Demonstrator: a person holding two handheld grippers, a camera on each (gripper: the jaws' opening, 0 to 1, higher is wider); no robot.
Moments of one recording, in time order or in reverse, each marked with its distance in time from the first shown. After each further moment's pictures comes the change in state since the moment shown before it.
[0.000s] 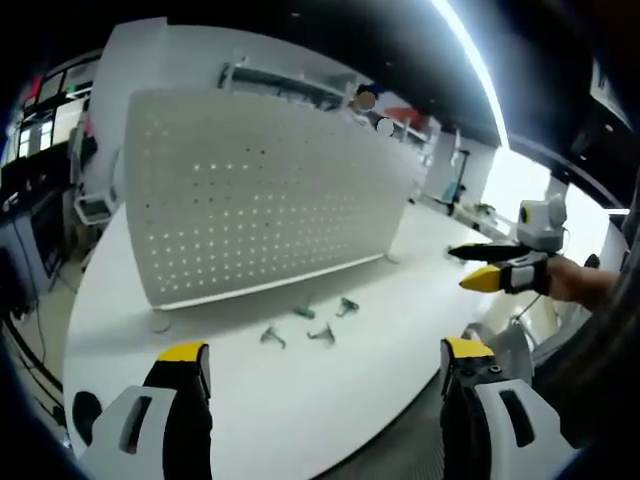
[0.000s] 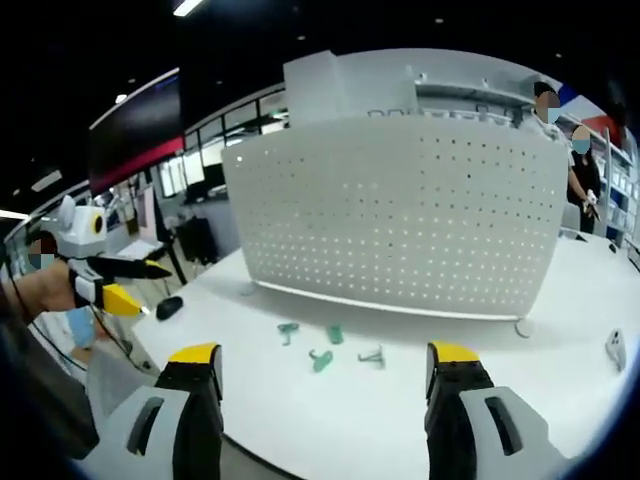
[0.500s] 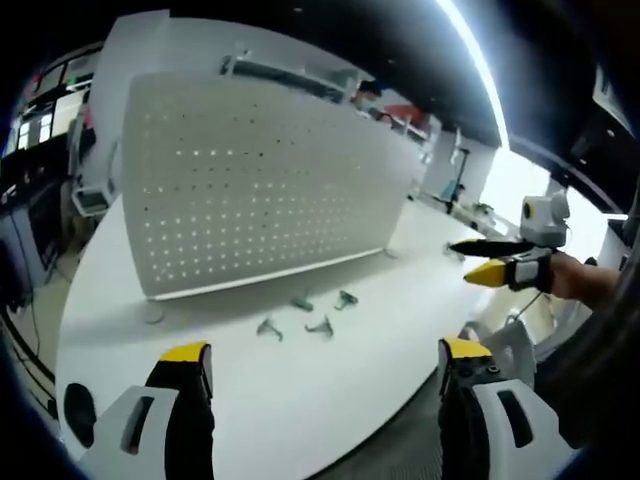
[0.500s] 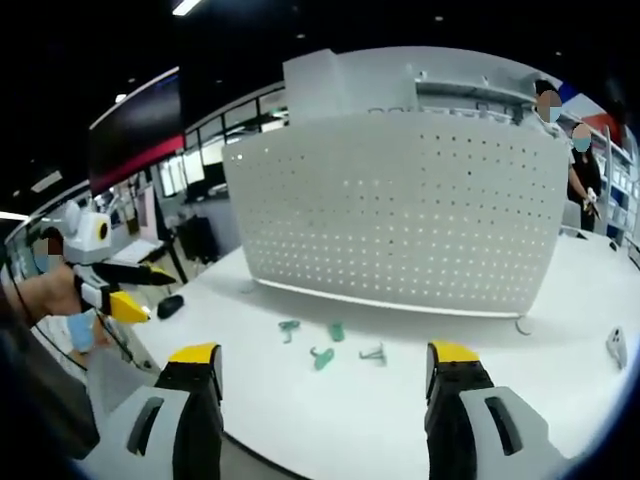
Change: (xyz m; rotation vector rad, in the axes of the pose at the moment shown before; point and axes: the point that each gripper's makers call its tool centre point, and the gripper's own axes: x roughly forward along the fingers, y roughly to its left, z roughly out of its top) left arm 0.010 0.003 -0.014 -0.019 0.024 -0.015; right arm 0.000 0.001 -0.002 0.005 0.004 0.002
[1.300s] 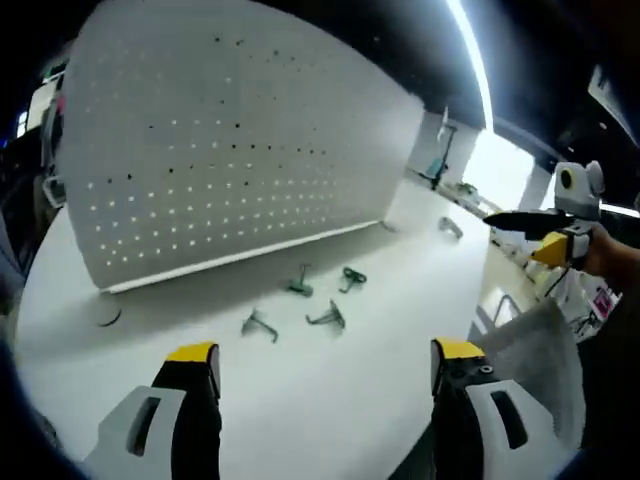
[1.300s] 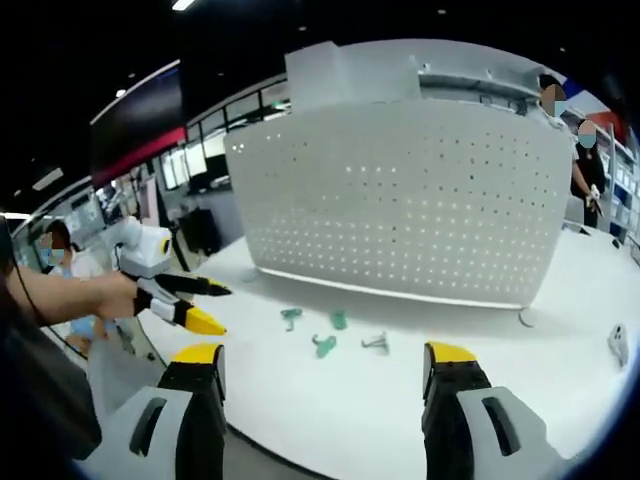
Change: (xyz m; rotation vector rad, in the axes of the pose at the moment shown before) left arm 0.102 0.028 -0.030 -0.001 0.082 -0.106; right arm 0.001 0.000 -0.017 0.000 0.050 0.015
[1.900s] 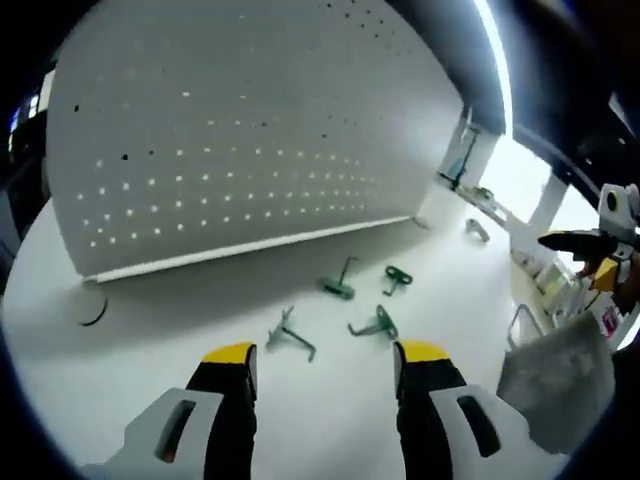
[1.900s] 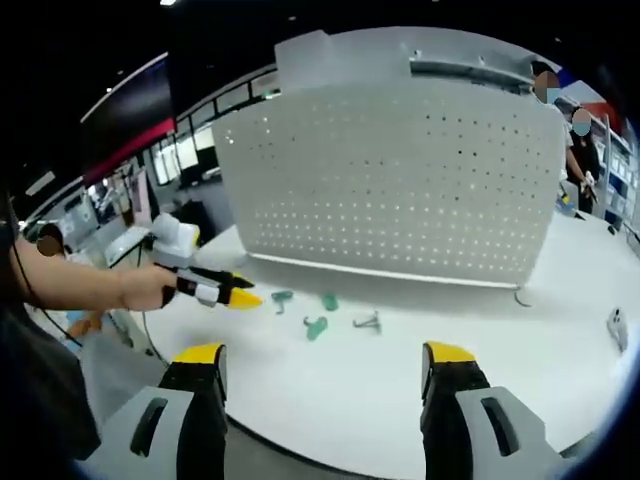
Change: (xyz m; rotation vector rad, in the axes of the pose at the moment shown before) left arm 0.053 0.053 -0.017 -0.069 0.029 0.059; right arm 0.000 -0.013 -0.026 0.038 0.046 -0.029
